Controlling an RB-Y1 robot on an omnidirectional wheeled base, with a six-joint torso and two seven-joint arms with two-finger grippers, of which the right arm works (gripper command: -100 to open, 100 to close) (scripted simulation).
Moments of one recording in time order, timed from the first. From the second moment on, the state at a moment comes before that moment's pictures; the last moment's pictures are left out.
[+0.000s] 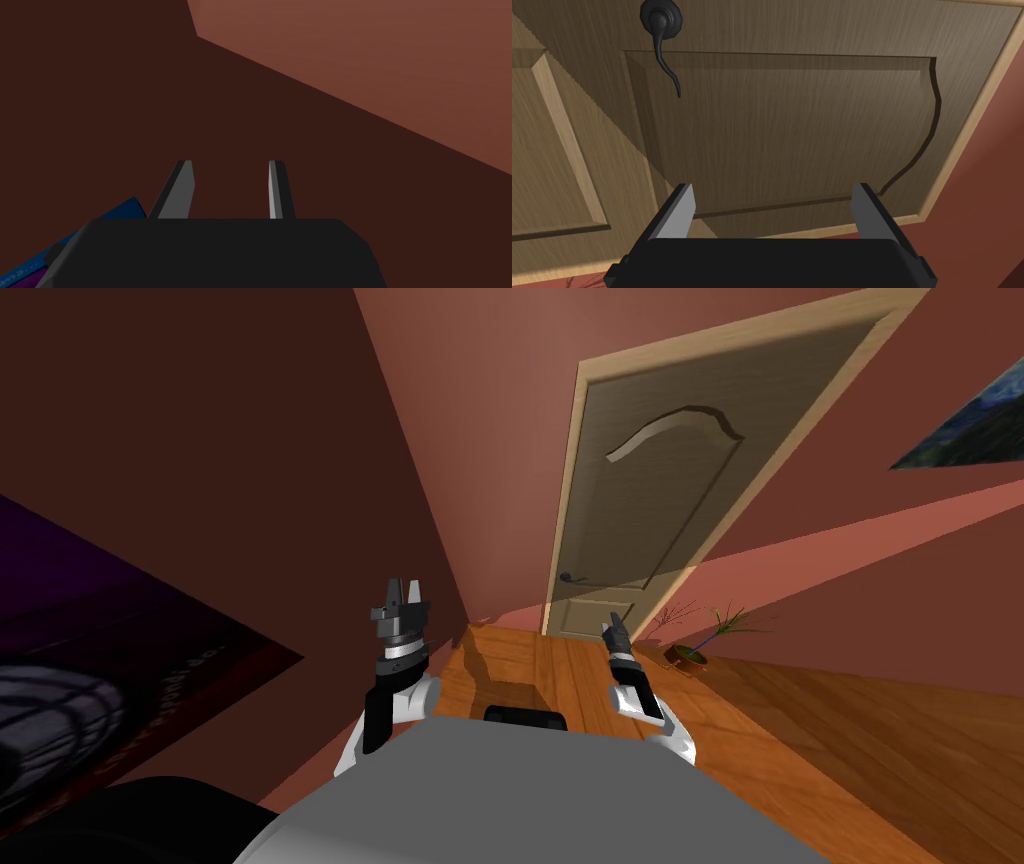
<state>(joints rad) 0.12 -0.19 -0.13 -1.33 -0.13 -0.57 -0.02</state>
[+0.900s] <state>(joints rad) 0.01 -0.24 -0.17 -1.07 -0.16 -0.62 -0.01</state>
